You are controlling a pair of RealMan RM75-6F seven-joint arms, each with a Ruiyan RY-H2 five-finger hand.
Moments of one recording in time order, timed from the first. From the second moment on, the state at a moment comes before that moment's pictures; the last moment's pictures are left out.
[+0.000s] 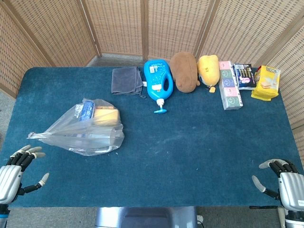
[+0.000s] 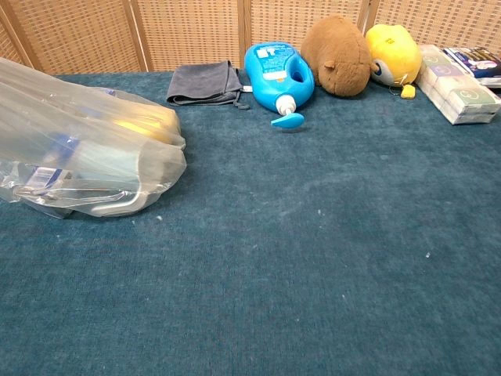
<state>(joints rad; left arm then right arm) -0.01 -1.02 0.06 -1.89 1.64 1.52 -0.06 -0.06 -1.12 0.03 -1.70 -1.59 1.63 0.03</state>
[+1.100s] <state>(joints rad) -0.02 -0.97 0.08 -1.91 1.60 1.48 -0.33 -0.06 -1.13 0.03 -1.67 -1.59 1.63 0.06</state>
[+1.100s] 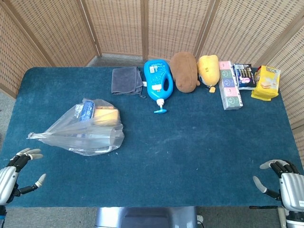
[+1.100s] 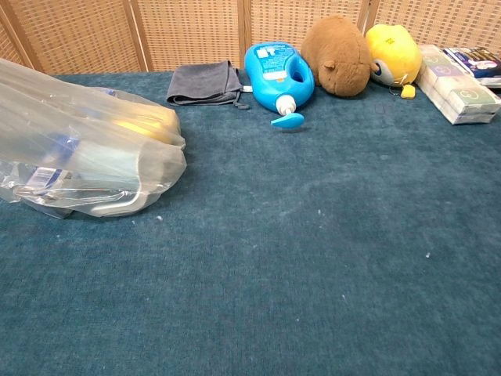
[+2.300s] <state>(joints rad) -0.14 -0.83 0.22 -1.63 1.77 1.41 -2.14 -0.04 -1.15 0.03 -1.66 -1.59 1.60 0.05</state>
